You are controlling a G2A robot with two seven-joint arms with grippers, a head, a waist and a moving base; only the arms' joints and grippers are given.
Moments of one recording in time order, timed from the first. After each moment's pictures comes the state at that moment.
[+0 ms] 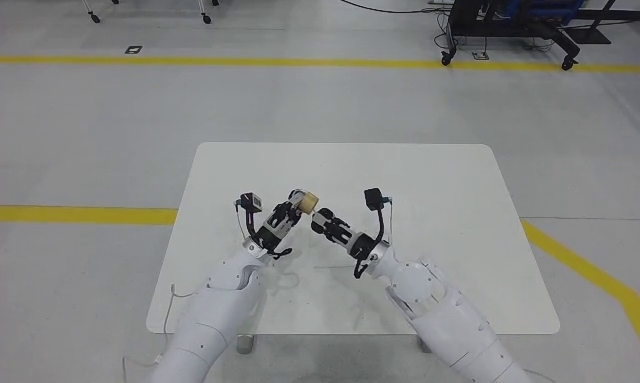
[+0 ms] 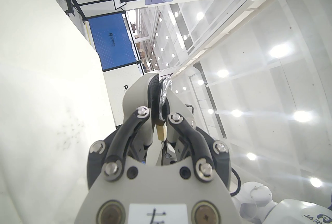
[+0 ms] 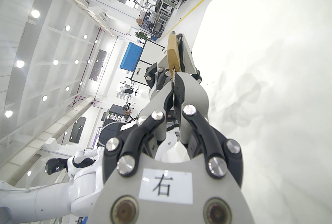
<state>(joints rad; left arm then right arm) 1.15 -1.42 -1.13 -0.92 -0.47 -0.72 -0.61 -1.33 -1.27 0.99 -1.51 -0.09 -0.20 0.28</state>
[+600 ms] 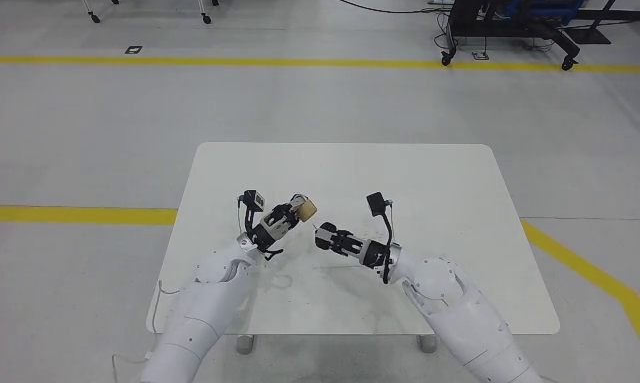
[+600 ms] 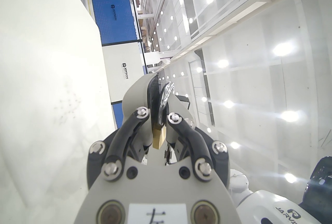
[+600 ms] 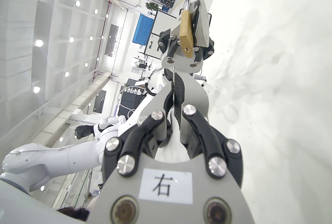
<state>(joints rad) 1.13 -1.39 -1.18 -0.93 -0.53 -0.54 -0.83 -1.36 -1.24 1.07 -1.53 0.03 -0.24 0.60</state>
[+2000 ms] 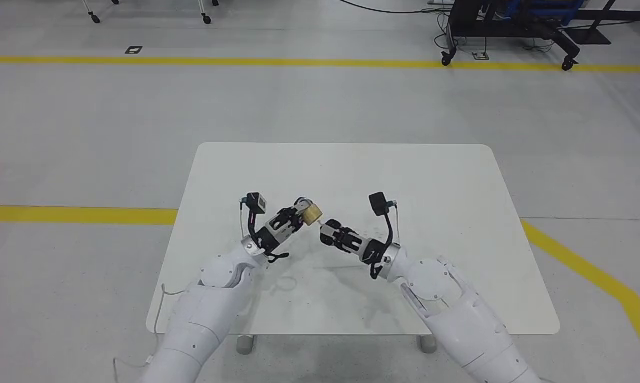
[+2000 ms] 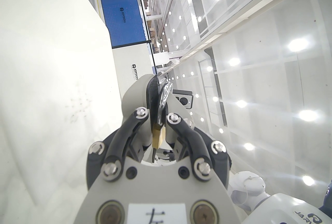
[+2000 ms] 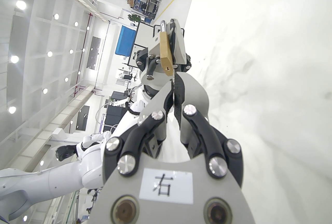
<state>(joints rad) 1.15 -1.39 -1.15 -0.97 -0.44 -0.56 -0.73 -1.37 -1.24 1.07 -1.55 -0.06 -0.15 0.49</state>
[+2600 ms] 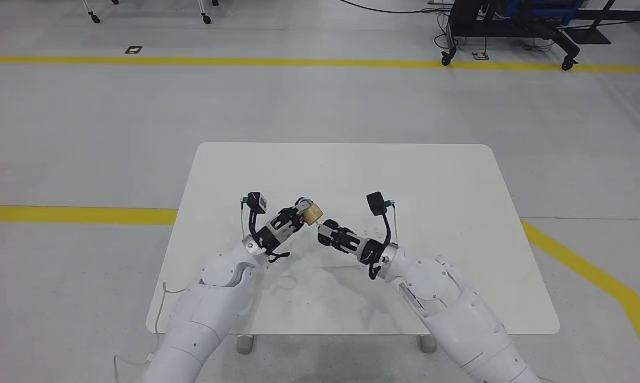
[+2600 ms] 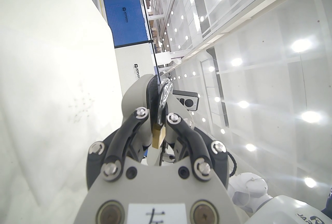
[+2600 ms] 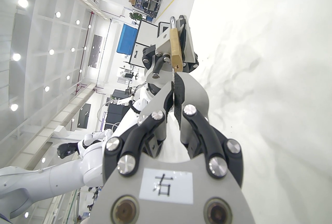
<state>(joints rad) 1.14 -1.39 -1.14 -0.96 -0.44 -0.56 -0.72 -1.37 -1.24 1.06 -1.55 -0.05 -0.15 0.49</state>
